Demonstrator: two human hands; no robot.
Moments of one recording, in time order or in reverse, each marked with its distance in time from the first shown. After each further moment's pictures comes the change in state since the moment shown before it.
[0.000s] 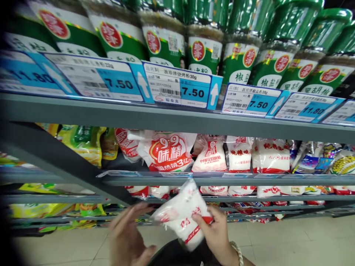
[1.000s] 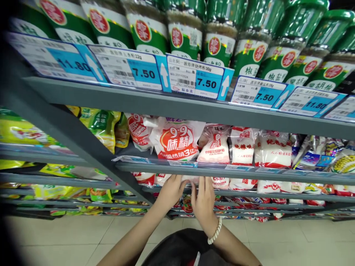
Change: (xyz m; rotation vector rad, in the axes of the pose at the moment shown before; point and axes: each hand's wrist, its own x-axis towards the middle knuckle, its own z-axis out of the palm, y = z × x) left_hand 0.021 -0.034 0.079 0.437 -0.738 -0.267; right_hand 0.027 0.033 0.053 -0.657 0.119 -0.357
